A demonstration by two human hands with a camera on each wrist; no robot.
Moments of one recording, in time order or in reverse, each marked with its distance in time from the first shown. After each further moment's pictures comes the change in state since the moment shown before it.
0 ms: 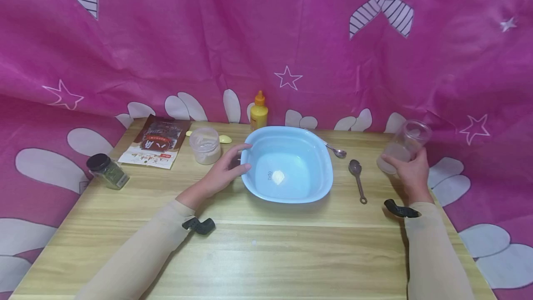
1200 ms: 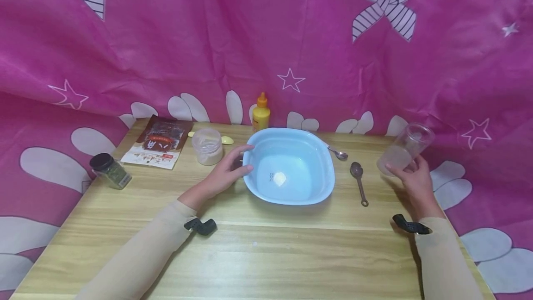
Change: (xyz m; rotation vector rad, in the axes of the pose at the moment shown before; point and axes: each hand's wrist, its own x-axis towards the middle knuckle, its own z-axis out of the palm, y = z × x) left_hand -0.001 0.001 0.000 0.000 -0.009 -0.001; right_hand -0.015 0.006 -0.014 0.023 -0.182 -0.012
